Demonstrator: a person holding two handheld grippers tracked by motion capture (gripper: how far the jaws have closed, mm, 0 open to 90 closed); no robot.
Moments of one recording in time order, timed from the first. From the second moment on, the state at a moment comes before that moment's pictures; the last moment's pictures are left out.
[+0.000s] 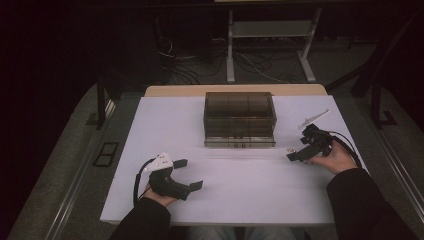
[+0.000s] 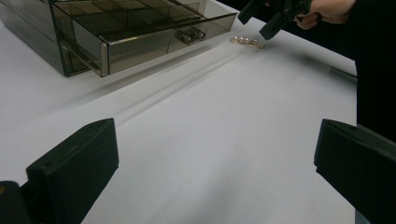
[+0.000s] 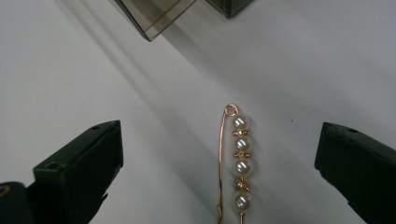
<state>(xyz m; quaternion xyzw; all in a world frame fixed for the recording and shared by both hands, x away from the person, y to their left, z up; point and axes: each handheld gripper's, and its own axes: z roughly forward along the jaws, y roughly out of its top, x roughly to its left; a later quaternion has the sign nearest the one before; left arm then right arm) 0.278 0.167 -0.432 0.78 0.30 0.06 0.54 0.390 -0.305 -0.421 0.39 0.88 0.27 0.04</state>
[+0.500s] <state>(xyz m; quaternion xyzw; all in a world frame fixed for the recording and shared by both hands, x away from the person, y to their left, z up) 0.279 0.166 -0.433 0.78 0.30 0.06 0.54 0.397 -0.311 -0.429 0.37 0.89 0.27 0.02</state>
